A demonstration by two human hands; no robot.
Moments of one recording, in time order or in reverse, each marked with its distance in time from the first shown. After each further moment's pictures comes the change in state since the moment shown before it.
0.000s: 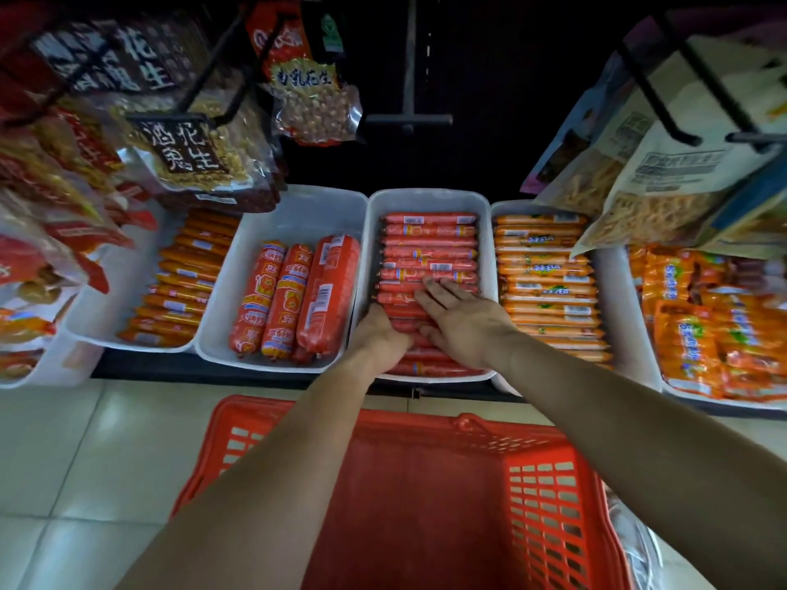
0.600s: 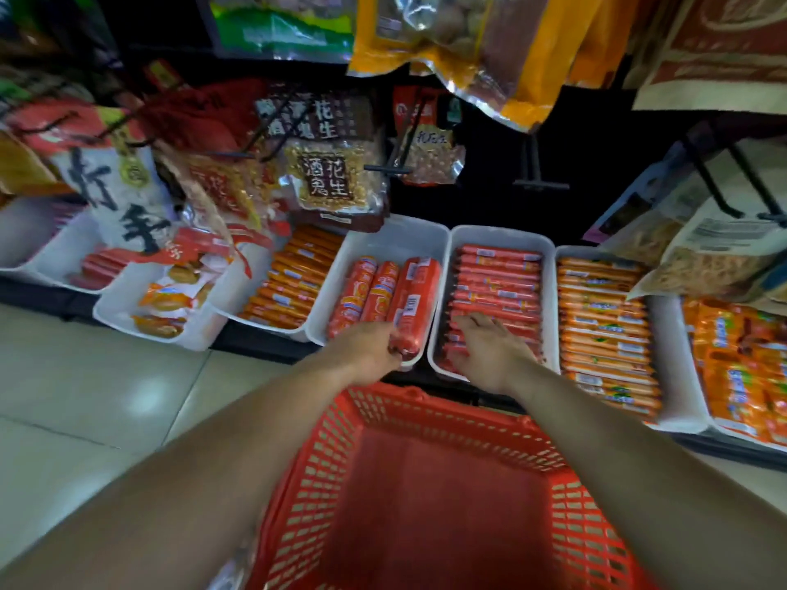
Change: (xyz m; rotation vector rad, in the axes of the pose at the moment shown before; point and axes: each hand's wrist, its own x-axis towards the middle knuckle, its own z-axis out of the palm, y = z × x) left_hand -0.116 -0.028 -0.136 0.559 0.019 0.165; right_hand -0.043 -0.098 -0.050 0.267 0.063 0.064
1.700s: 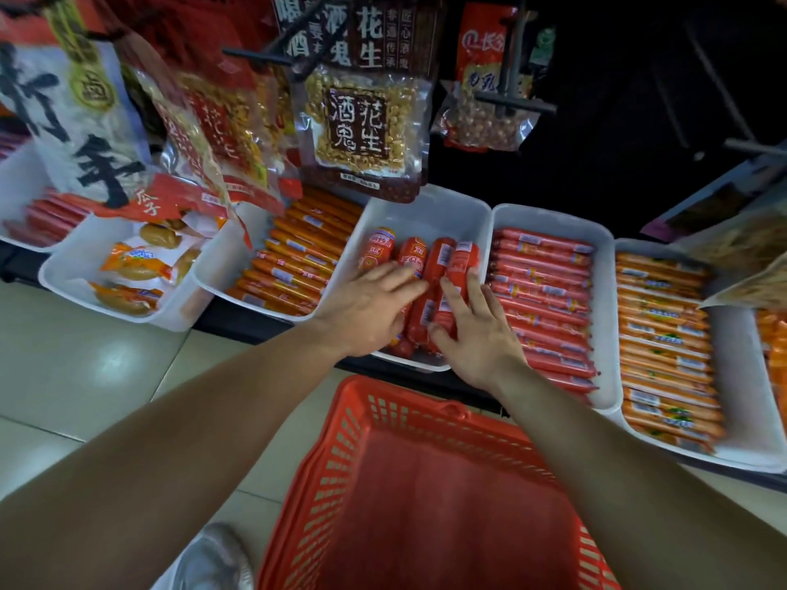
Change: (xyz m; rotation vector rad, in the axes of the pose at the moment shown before) left_hand 0.092 -0.088 0.011 0.415 0.274 0.431; right_hand 0.071 -0.048 0.050 0.081 0.105 0.078
